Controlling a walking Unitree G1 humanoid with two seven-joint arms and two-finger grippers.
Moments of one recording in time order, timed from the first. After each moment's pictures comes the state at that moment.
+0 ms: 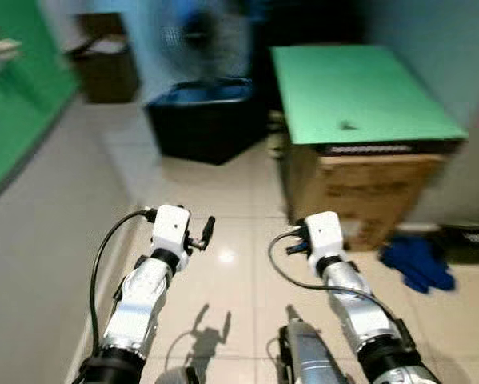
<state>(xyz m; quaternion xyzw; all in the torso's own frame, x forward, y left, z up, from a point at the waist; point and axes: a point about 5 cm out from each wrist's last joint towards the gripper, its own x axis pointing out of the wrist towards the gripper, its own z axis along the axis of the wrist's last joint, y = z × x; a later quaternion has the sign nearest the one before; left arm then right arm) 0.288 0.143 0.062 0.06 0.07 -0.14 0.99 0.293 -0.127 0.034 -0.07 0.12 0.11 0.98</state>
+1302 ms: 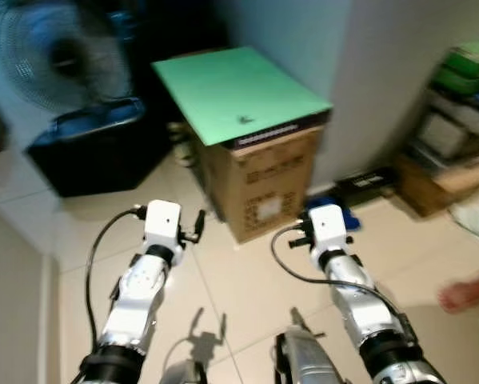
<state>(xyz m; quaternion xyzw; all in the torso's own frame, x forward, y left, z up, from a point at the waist) 0.290 0.157 0.063 0.05 0.07 -0.08 0.99 0.299 -0.123 0.042 -0.07 0.11 0.11 0.98</state>
